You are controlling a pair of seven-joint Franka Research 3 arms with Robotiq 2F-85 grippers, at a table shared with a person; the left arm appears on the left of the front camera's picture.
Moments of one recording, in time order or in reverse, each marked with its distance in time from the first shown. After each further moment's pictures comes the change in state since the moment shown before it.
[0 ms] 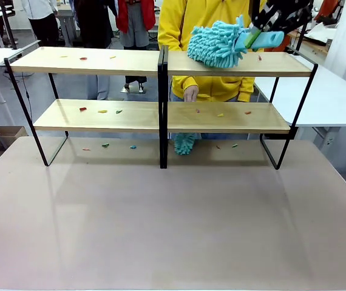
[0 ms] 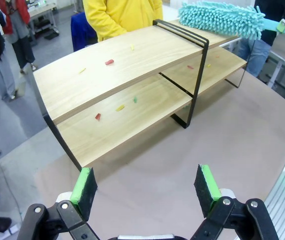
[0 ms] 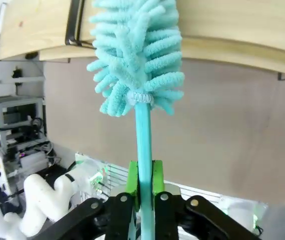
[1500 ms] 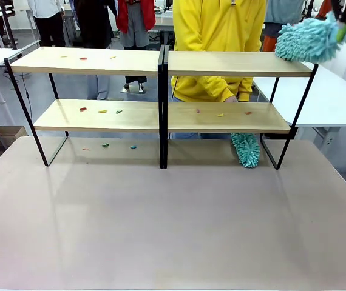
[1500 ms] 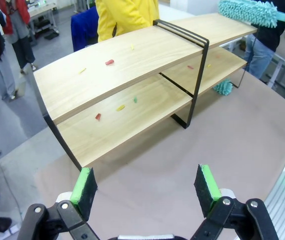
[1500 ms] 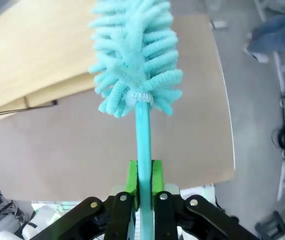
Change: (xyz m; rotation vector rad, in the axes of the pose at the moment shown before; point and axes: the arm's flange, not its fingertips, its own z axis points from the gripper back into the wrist) left arm 0.000 0.000 0.000 0.000 0.000 0.000; right arm 0.005 -0.092 0.086 -0.391 -0.148 -0.212
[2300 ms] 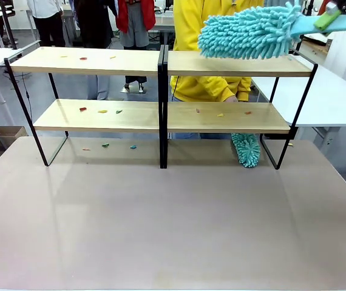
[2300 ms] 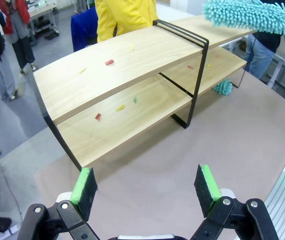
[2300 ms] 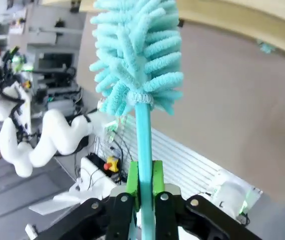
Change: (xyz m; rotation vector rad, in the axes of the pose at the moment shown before) left arm 0.000 0.000 0.000 0.000 0.000 0.000; right arm -0.023 -0.021 -0.004 0.645 0.296 0.376
